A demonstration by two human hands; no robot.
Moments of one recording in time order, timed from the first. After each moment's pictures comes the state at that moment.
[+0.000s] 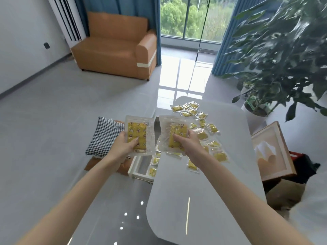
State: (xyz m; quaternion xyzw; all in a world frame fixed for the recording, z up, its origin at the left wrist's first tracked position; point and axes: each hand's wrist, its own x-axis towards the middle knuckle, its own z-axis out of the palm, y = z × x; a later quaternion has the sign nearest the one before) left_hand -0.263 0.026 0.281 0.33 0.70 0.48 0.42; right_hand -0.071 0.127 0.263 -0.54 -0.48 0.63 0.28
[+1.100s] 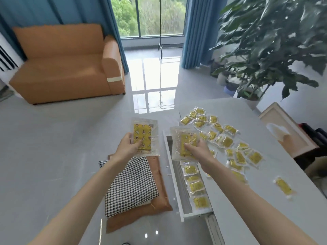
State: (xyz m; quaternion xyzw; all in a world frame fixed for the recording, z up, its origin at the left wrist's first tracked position) left_hand -0.640 0.270 0.276 0.45 0.67 0.32 0.50; right_hand -0.403 0.269 0.248 -0.66 -0.39 0.53 0.35
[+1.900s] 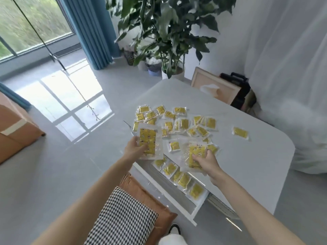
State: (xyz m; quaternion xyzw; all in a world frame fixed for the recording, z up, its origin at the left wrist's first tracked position) left_hand -0.519 0.452 0.238 0.65 0.53 0.07 0.54; right_hand -0.355 0.275 0.186 -0.79 -0.08 0.40 0.45
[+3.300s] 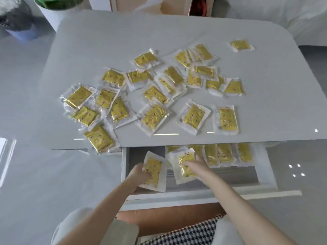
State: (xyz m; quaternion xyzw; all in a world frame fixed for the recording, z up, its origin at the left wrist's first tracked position) left_hand -0.420 0.754 -0.227 0.75 0.27 -0.42 0.43; right_hand -0.390 0.547 -0.203 -0.78 0.31 0.38 0.39
